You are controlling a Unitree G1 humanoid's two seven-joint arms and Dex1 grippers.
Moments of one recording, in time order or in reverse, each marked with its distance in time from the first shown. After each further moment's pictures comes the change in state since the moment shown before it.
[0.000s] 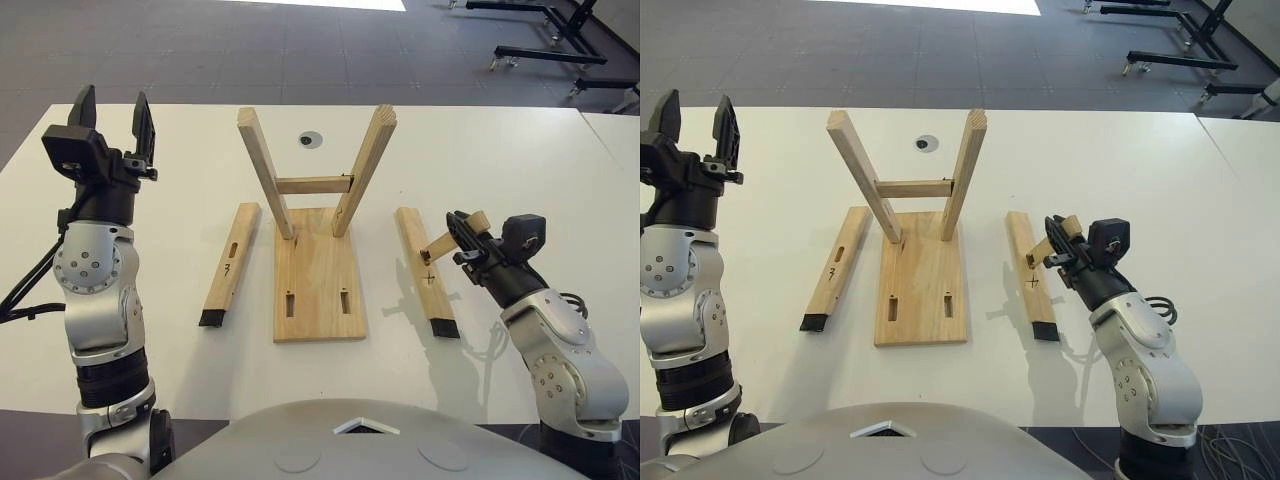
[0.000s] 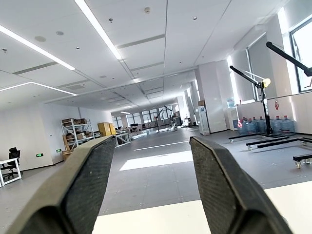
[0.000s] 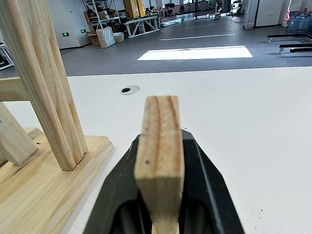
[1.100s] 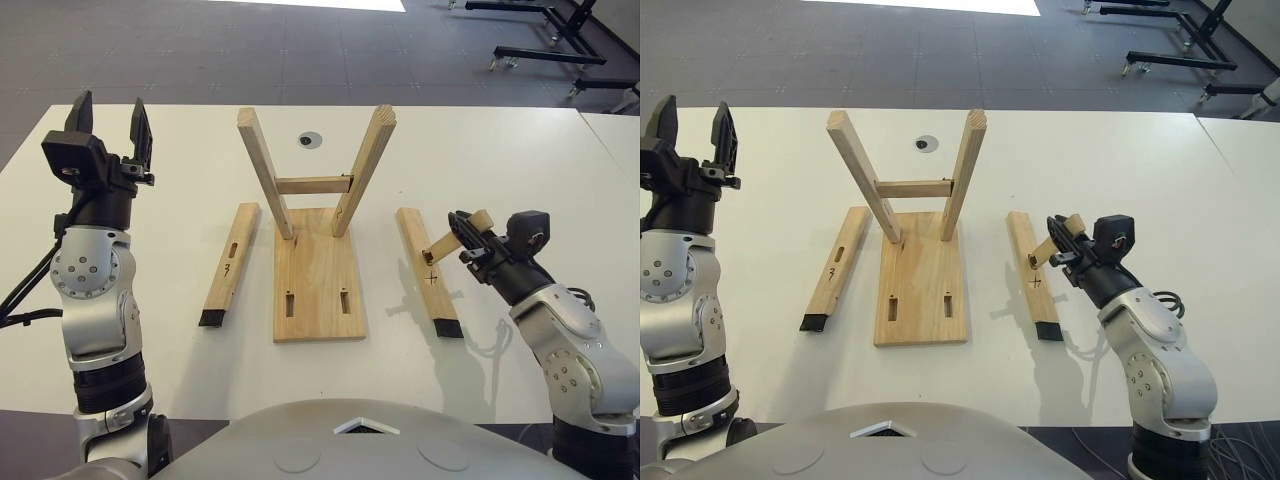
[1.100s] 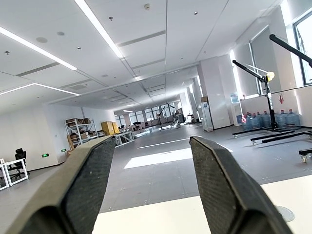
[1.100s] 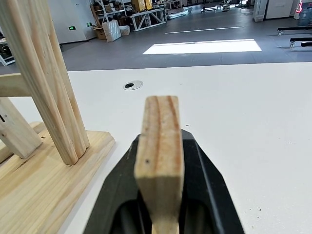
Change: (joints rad) left arm 0.024 0.006 0.008 -0.006 0.021 -0.004 -0.005; right arm -0.020 -0.065 -0.010 0.024 0.059 0.042 0.029
